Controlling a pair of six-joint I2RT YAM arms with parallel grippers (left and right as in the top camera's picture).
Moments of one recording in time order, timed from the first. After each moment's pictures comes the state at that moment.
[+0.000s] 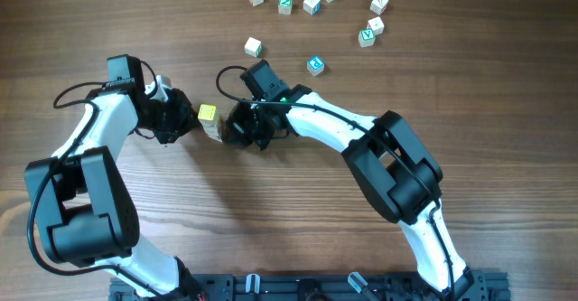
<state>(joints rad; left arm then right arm) 0.19 1.82 1.10 -0.67 0.55 -0.47 0.73 2.28 1.57 -0.33 -0.65 1.41</state>
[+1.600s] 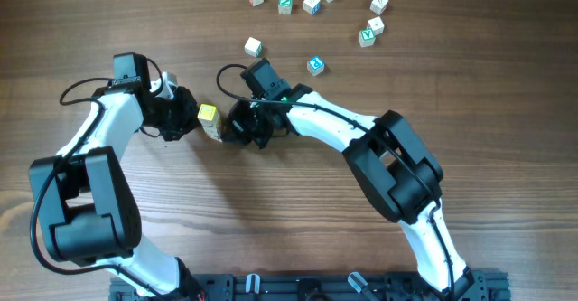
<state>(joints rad) 0.16 1.82 1.10 -0.64 0.56 -0.47 0.72 2.28 1.57 -0.30 -0.68 1.43</state>
